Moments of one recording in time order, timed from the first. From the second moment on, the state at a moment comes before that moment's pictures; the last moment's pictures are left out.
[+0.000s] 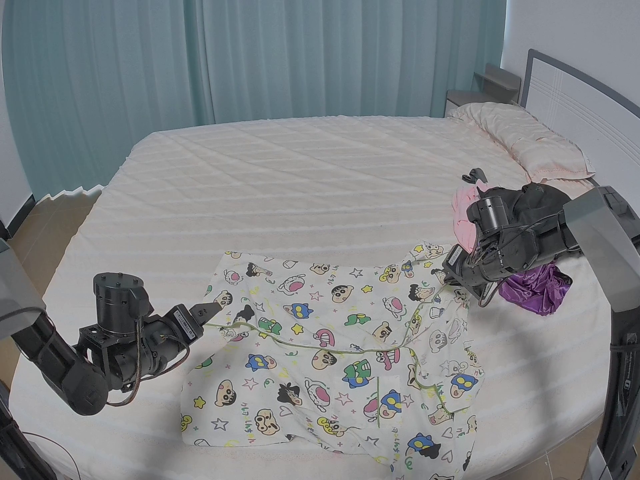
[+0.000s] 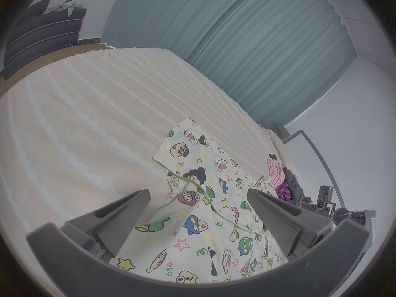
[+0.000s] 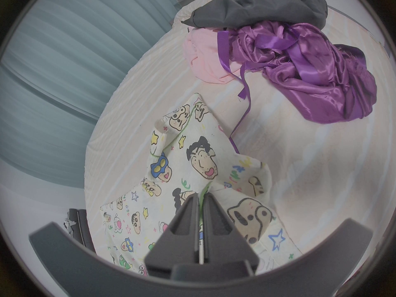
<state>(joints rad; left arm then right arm) -0.30 1.85 -0.38 -0.97 0.05 -0.81 0.21 2.32 -1.48 0.00 0.01 0.87</state>
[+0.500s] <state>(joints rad) -0.30 1.87 -0.38 -0.97 0.05 -0.81 0.19 2.38 -1.54 -0.01 0.00 0.87</state>
